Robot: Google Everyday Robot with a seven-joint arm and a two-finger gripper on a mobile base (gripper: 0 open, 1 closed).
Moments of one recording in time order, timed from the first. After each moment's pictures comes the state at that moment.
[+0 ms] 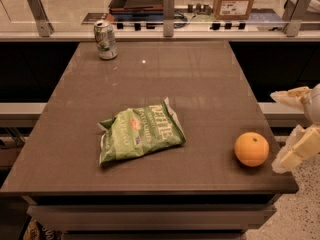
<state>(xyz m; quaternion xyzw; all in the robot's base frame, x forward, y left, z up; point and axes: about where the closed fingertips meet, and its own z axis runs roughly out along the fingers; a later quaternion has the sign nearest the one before) 0.426 -0.239 0.877 -0.56 0.77 0.15 0.29</state>
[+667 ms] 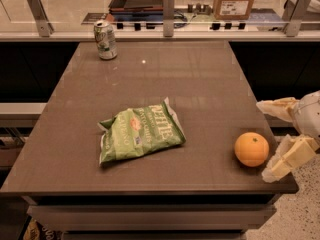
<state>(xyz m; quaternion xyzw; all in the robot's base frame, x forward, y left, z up) 0.415 -0.217 0.860 -0.56 0.74 0.20 0.30</state>
